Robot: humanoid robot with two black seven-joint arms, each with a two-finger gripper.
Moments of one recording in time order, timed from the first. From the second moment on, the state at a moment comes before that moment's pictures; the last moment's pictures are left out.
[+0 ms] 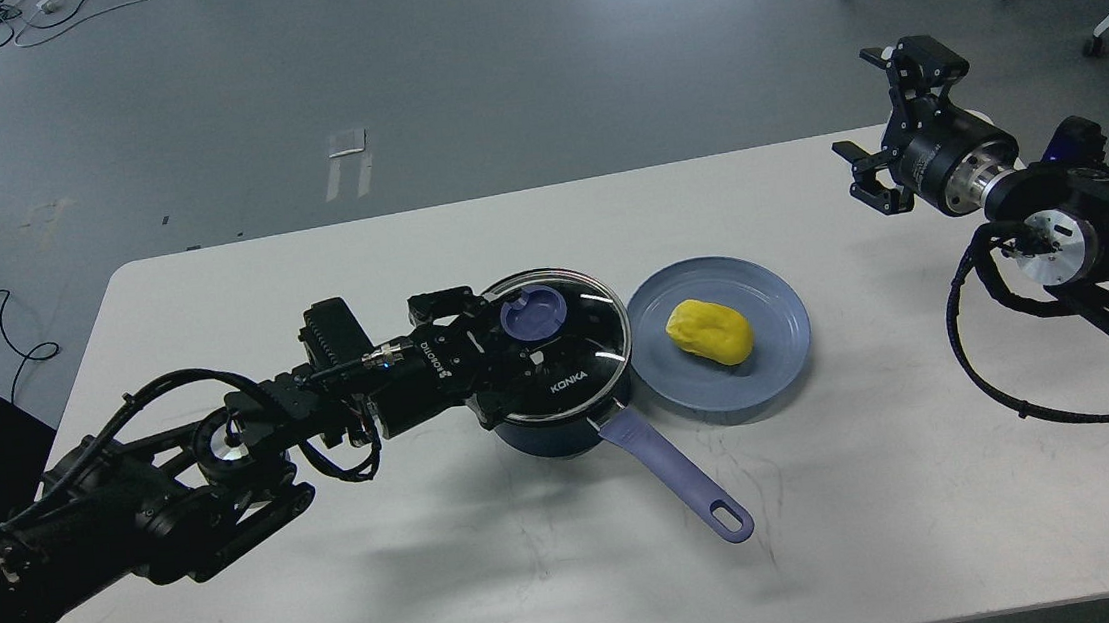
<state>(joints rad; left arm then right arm) -0.90 0.42 -0.03 -0.98 1.90 0.49 -0.49 0.73 -0.46 0.63 0.87 -0.13 0.08 0.16</state>
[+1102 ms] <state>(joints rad) -0.80 0.88 -0.06 -1.09 1.63 0.49 -0.49 0.75 -0.46 0.62 0.87 -0.13 0.08 0.16</state>
